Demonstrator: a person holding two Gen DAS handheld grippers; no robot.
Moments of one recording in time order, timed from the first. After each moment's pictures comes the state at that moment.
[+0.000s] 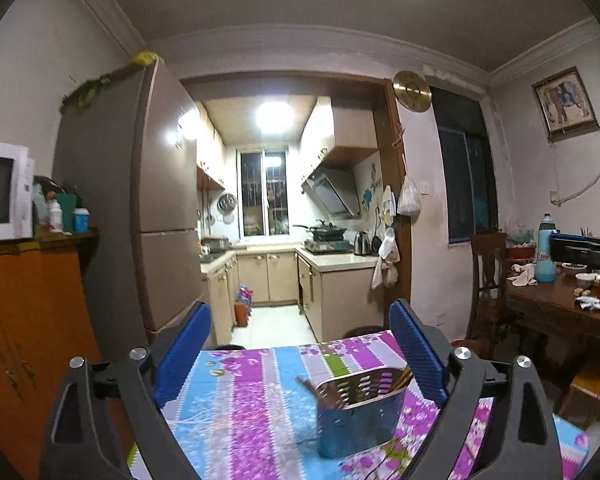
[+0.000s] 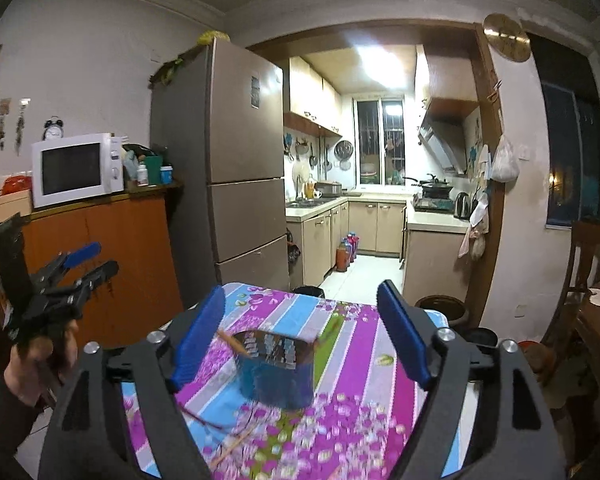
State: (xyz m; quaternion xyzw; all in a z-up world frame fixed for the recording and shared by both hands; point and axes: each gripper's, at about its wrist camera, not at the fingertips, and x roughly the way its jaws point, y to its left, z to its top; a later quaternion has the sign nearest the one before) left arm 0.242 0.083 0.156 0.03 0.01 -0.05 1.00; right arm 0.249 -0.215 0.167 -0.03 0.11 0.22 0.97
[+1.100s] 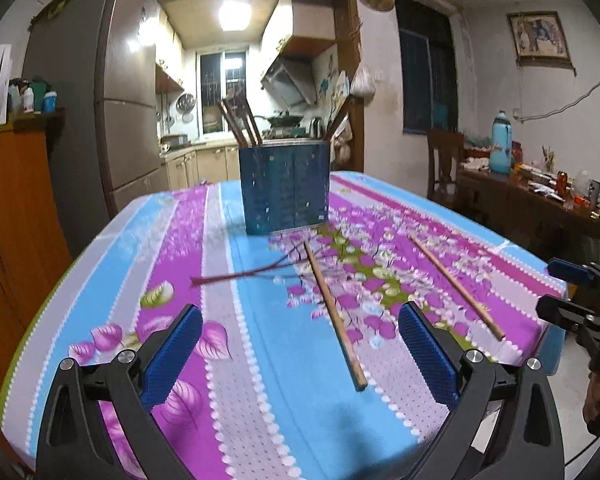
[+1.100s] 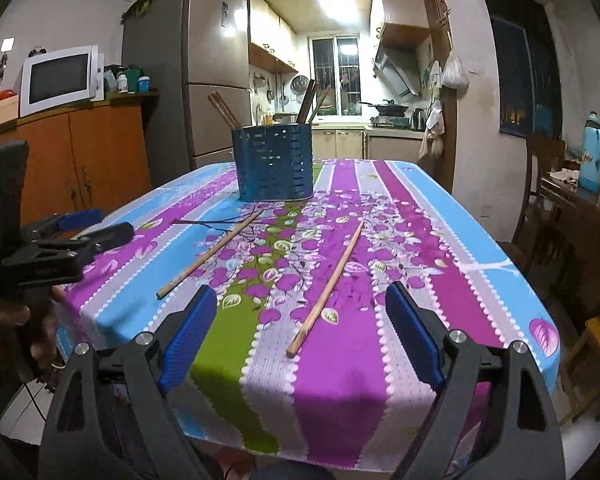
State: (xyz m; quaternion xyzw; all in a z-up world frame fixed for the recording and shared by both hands) left arm 0.150 0.042 -0.070 0.04 0.21 -0.12 0.97; right arm 0.112 -0.197 -0.090 -0.01 0.21 0.13 0.97
